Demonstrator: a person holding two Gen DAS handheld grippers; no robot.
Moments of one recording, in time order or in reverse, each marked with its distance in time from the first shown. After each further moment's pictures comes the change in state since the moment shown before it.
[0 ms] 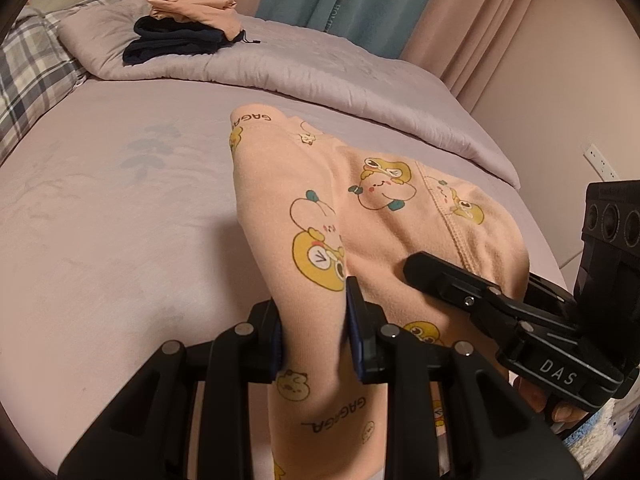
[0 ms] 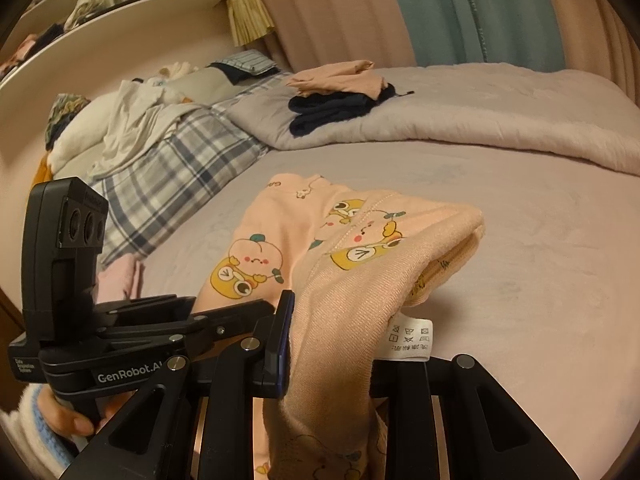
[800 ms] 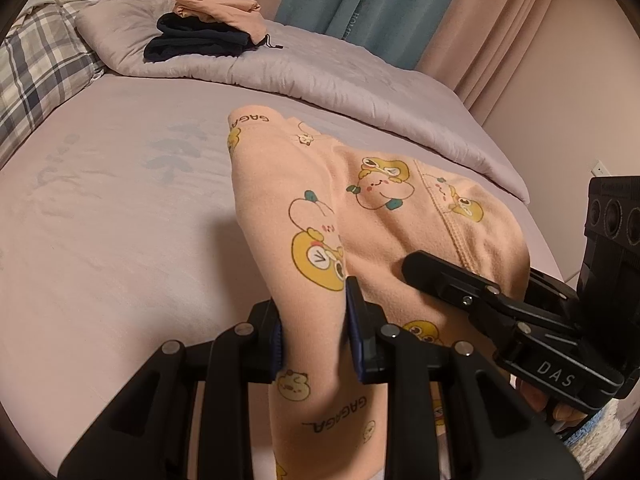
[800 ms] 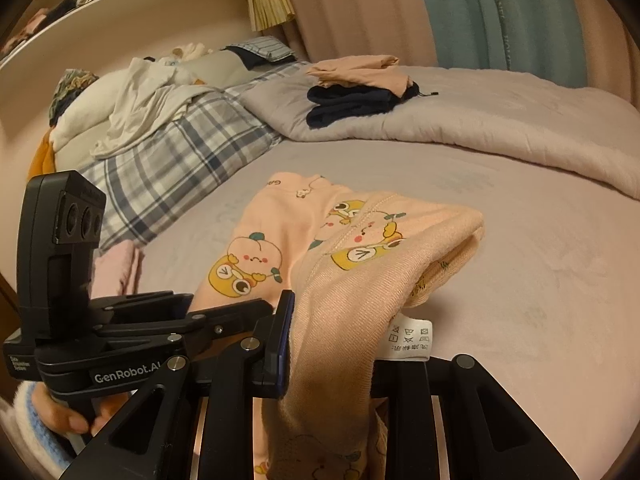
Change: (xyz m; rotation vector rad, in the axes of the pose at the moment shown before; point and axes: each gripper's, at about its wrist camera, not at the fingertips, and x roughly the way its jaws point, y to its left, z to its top) left arm -0.006 0.035 0.009 -0.038 -0.023 0.022; right arm 0.023 0.025 0.008 -0.068 0.026 -0.002
